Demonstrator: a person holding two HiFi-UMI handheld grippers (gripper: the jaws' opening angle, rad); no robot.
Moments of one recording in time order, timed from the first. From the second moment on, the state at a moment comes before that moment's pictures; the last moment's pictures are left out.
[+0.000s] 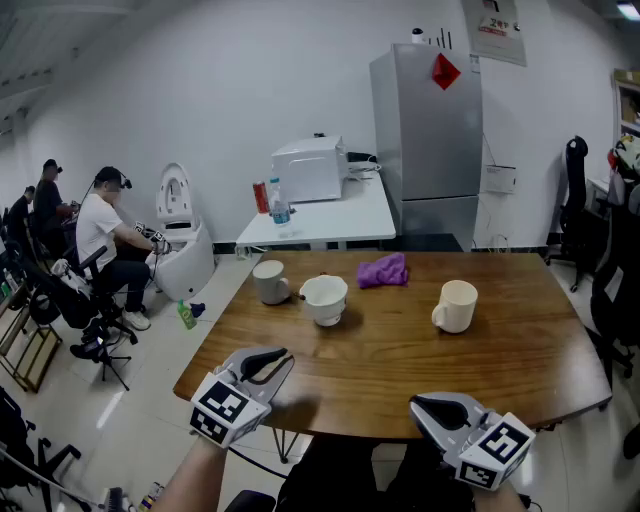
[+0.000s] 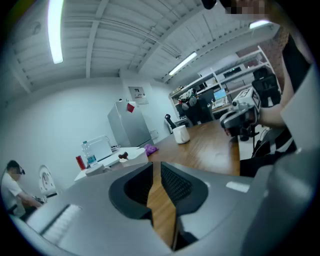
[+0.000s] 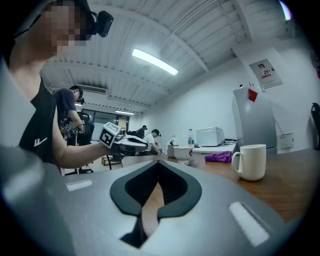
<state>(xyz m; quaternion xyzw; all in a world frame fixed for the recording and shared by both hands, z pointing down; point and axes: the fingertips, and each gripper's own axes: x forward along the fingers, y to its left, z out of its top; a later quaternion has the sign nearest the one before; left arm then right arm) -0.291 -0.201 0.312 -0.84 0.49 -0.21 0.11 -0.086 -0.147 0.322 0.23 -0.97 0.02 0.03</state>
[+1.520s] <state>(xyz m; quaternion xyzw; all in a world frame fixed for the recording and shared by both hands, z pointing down) -0.301 -0.336 0.263 -0.68 0.43 -0.47 0.36 -0.040 -0.162 0.312 0.26 -0.96 0.03 0.00</state>
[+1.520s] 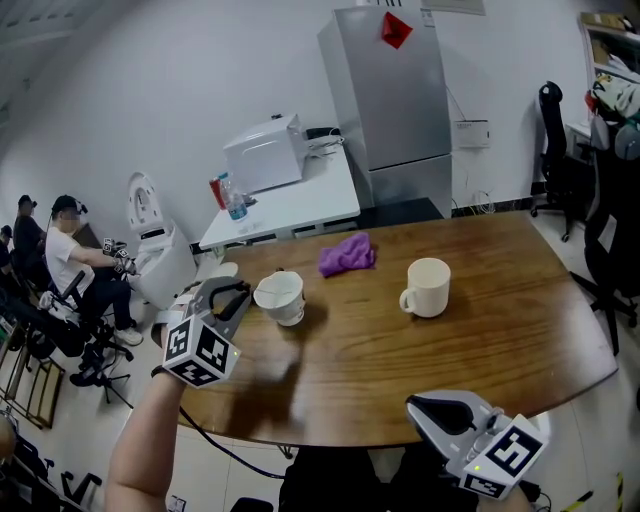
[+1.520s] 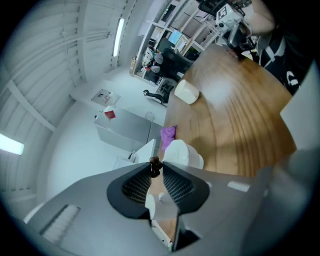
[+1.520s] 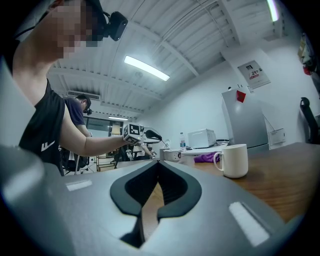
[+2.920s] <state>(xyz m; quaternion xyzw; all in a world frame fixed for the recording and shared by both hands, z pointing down) -0.060 -0.264 0.285 -0.95 0.26 -0.18 0.07 0.022 -0.152 0.309 0.36 -0.93 0.00 0.02</state>
